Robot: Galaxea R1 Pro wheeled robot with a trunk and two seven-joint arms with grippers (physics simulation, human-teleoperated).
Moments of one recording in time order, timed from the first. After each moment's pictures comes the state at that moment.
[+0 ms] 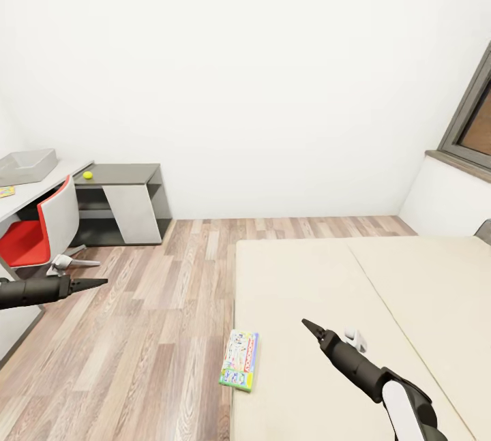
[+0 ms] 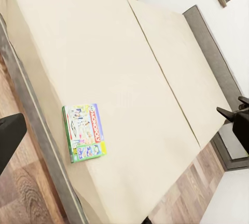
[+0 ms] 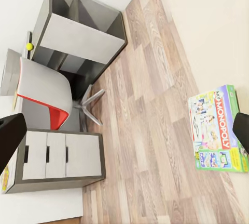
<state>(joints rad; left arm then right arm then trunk) -0.84 0.57 0.32 -0.59 -0.22 0.65 -1.56 -0.16 0.06 -0.26 -1.35 -0.69 0.70 0.33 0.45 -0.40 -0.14</state>
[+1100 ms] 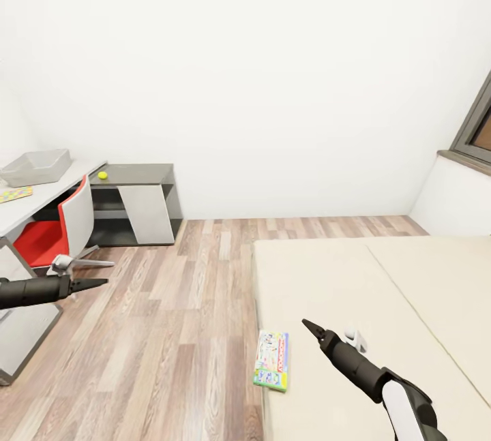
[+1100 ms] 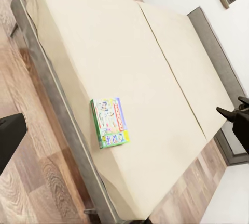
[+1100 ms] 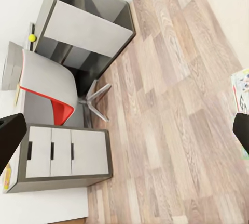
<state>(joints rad) -0.84 0.57 0.32 -0.59 -0.22 0.65 -1.56 -0.16 0.06 -0.26 -1.35 -0.69 0.70 0.33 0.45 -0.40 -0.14</state>
